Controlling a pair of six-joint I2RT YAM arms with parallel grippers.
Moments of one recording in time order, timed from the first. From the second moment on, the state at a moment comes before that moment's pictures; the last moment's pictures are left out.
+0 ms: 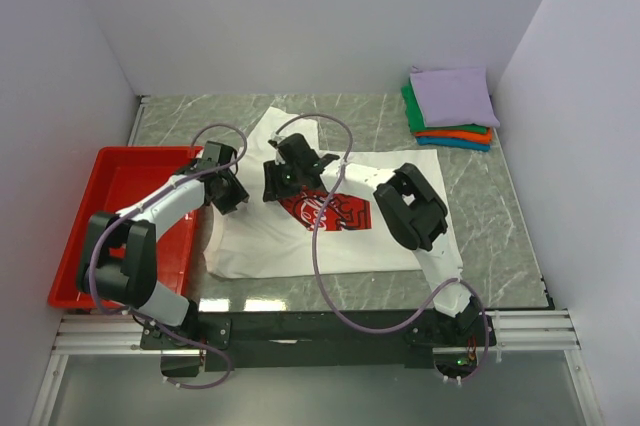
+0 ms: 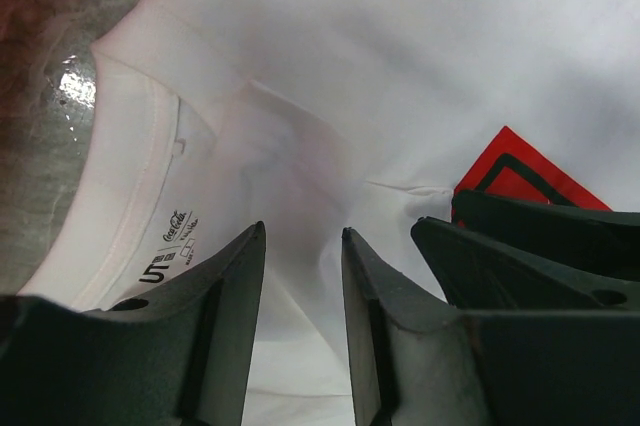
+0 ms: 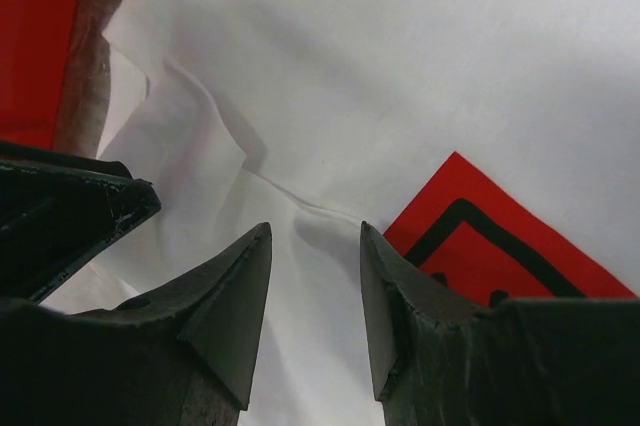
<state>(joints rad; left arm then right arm) -0.25 1.50 0.92 -0.47 -0.09 -0.87 0.77 2.22 1.62 -0.18 -0.27 0.48</state>
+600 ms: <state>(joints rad) -0.25 1.48 0.89 -0.46 -0.08 -0.87 0.81 2.22 1.62 -0.22 -0.17 0.46</state>
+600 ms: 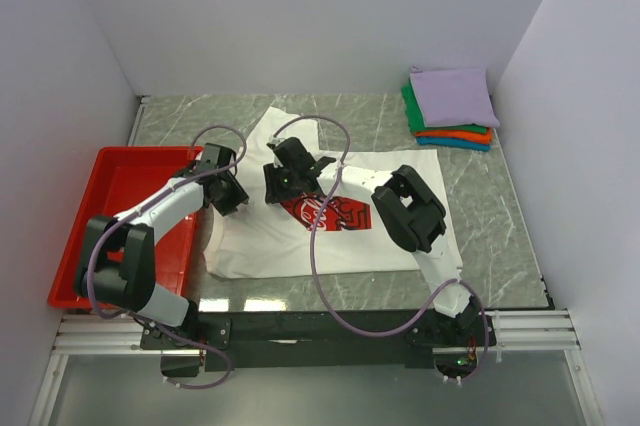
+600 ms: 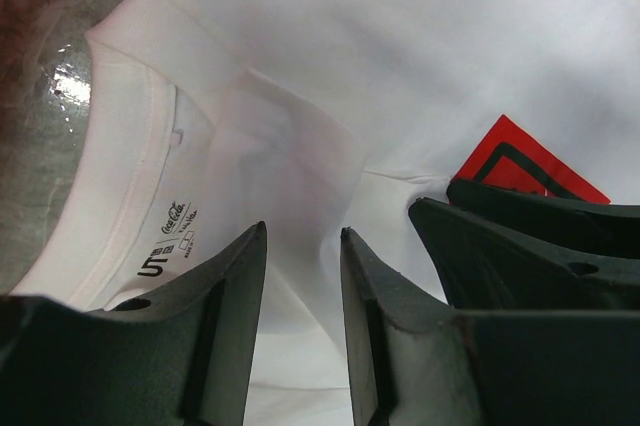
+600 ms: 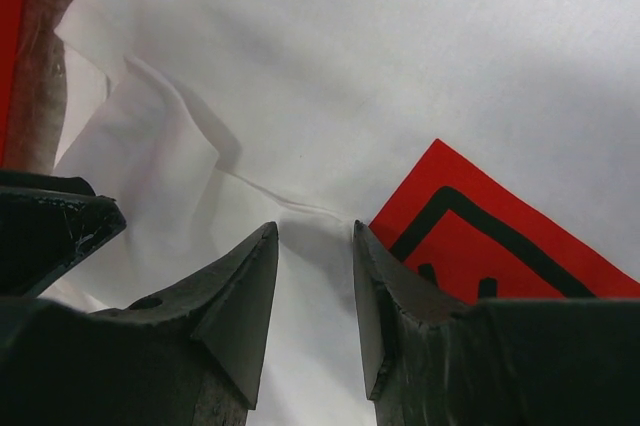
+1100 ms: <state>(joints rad) -0.25 1.48 0.88 -0.45 -0.07 -0.87 0.82 2.22 1.62 -0.22 -0.14 0.46</state>
